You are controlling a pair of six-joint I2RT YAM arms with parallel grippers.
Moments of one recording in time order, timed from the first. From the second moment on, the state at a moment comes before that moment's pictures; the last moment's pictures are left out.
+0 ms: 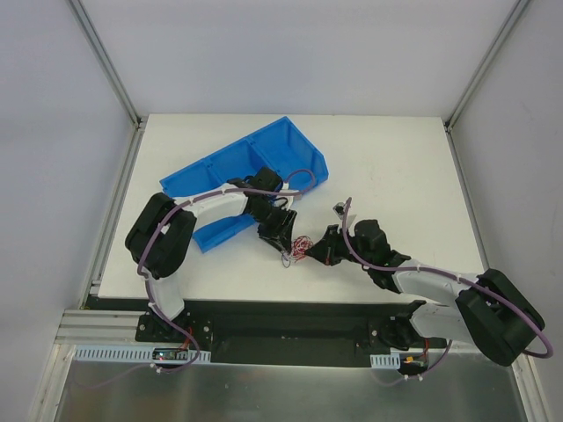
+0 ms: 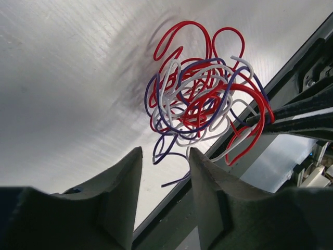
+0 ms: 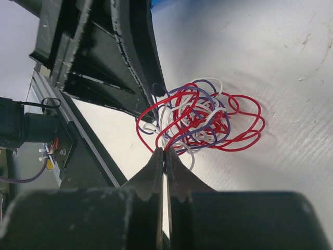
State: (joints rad) left arm -0.64 1.81 1.18 -0.60 0.61 -0.25; right arm 0.69 1.19 0.31 0.45 -0.36 0.64
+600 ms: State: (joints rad) left arm -0.69 1.56 1.15 -0.54 0.46 -0.22; right arm 0.69 1.13 0.31 0.37 -0.16 0.67
